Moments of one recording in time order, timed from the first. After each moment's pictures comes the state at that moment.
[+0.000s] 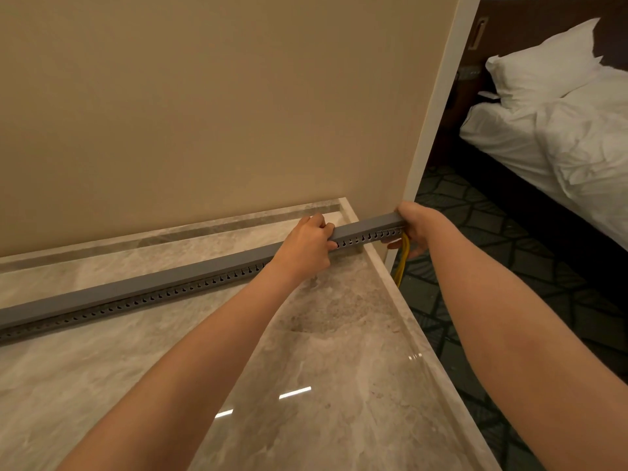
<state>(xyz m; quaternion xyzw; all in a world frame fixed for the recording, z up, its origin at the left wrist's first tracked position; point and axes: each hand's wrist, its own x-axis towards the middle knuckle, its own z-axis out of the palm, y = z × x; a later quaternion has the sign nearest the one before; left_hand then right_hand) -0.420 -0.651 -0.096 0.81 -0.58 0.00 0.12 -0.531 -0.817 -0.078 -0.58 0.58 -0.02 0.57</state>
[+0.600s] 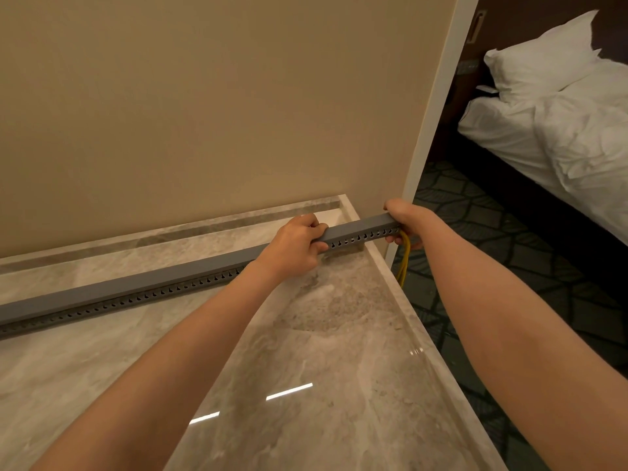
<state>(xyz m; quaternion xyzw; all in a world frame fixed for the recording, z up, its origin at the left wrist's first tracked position) -0.402 -0.638 -0.098 0.78 -0.60 -0.04 0.18 -0.521 -0.809 -0.075 -0.68 0.55 0.03 0.48</state>
